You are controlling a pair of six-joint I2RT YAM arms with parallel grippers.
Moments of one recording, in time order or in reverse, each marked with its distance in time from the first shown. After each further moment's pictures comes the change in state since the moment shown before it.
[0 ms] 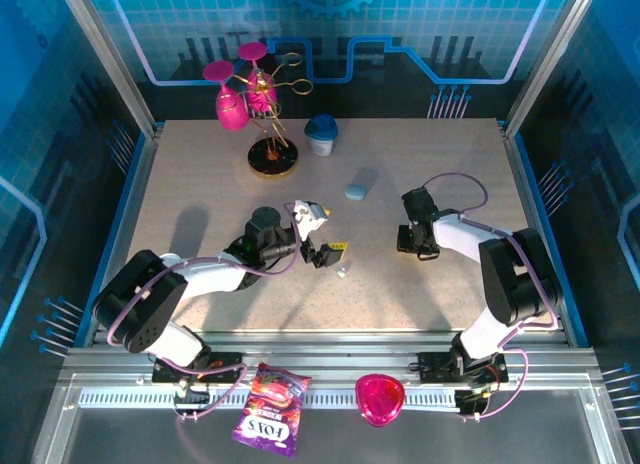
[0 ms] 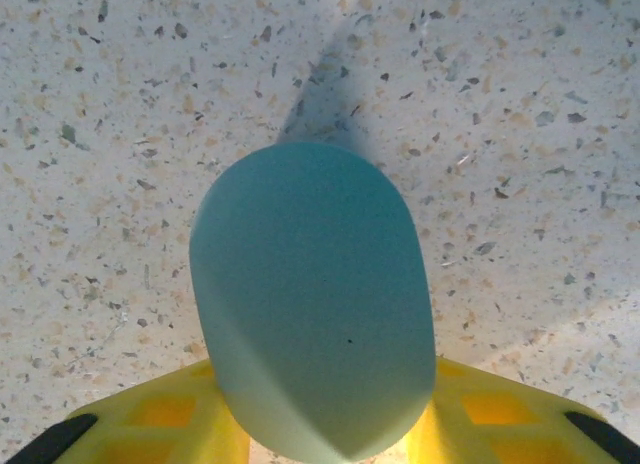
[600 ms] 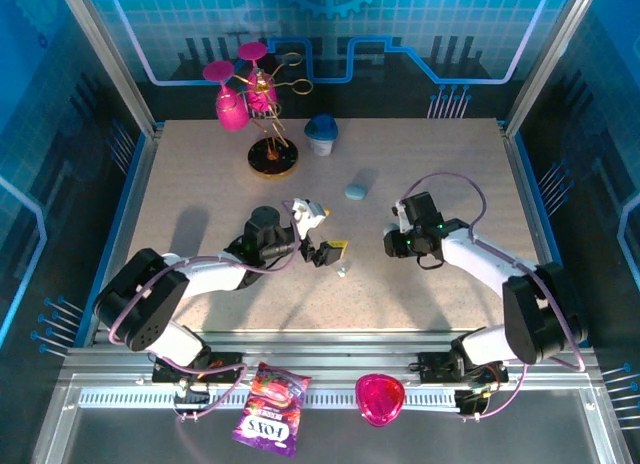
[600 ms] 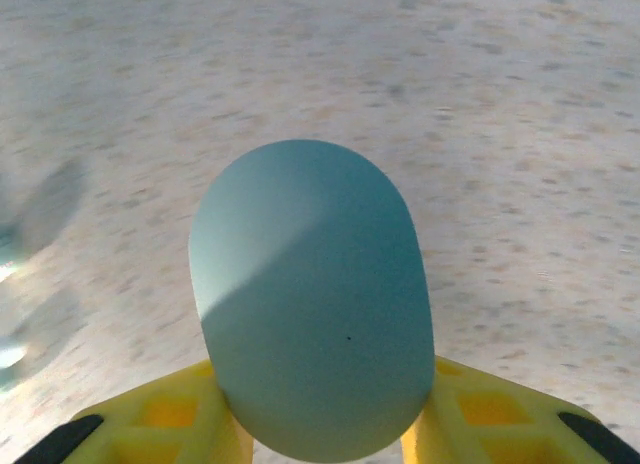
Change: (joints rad) left arm 0.019 0.015 0.000 0.024 0.021 -0.076; right arm 0.082 -0.243 -0.074 0.008 -0.210 -0.192
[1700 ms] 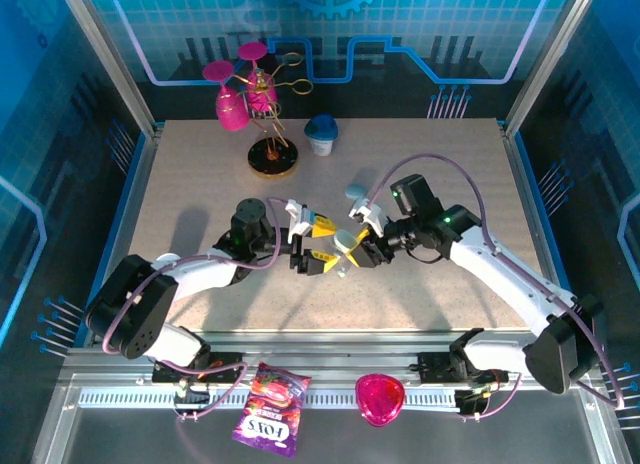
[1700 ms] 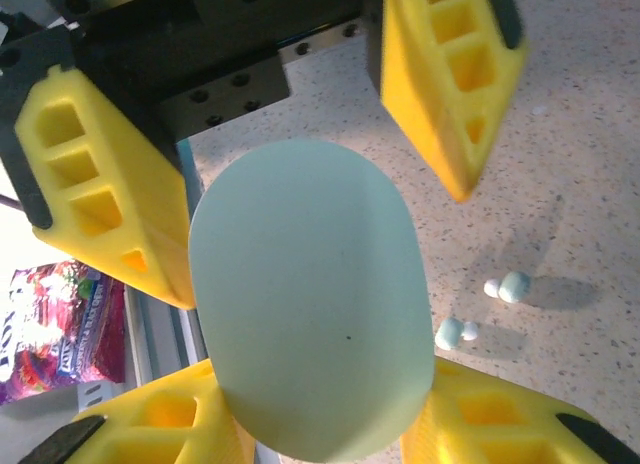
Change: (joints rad) left arm 0.077 -0.056 0.014 0.006 0.548 -0.050; right arm 0.183 -0.136 0.278 -0.293 -0.539 -0.465
